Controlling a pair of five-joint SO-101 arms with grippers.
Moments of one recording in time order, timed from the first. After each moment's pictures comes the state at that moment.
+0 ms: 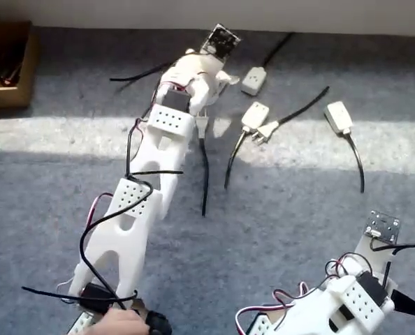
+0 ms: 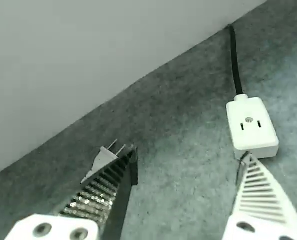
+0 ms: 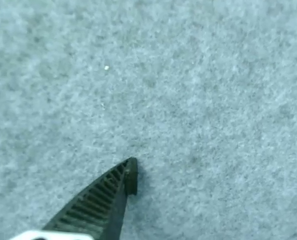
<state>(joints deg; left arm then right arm) 12.4 78.1 -87.0 43.8 -18.8 47.5 -61.5 87.8 52.3 31.1</state>
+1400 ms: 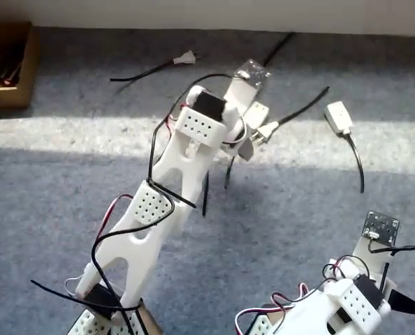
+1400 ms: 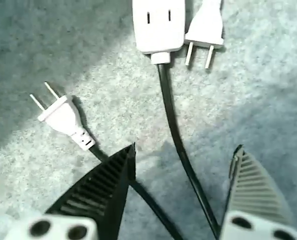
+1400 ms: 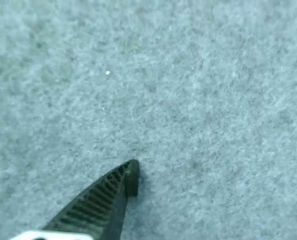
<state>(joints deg) 24.5 70.5 -92.0 100.7 -7.3 47.2 -61.5 90.4 48.5 31.2</state>
